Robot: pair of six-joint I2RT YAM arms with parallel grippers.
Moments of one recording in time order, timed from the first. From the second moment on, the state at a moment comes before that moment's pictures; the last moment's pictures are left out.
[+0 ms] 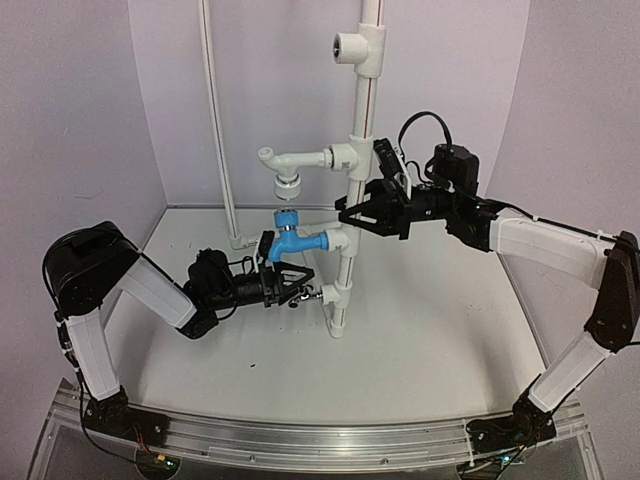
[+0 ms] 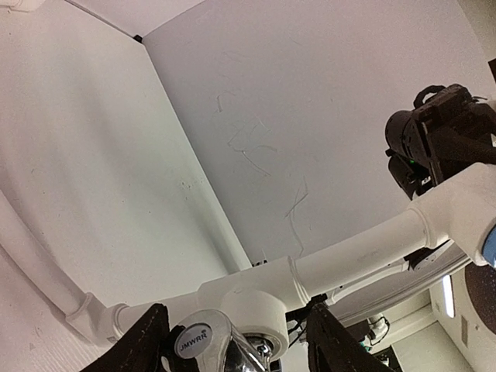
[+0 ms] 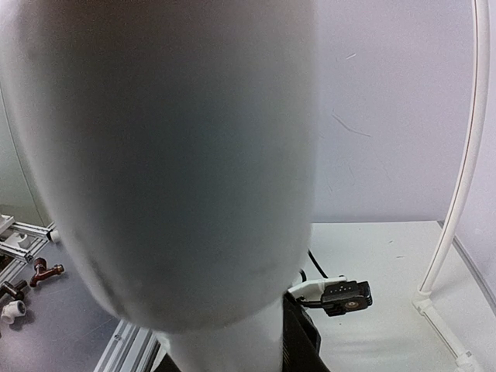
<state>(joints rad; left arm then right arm) -0.76 1.85 0.67 1.24 0.56 -1.11 0.61 1.58 1.27 0.25 -1.10 -0.02</state>
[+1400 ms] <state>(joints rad) -0.78 1.77 0.68 1.30 0.87 -0.84 0.61 1.58 1.27 0.24 -1.10 -0.03</state>
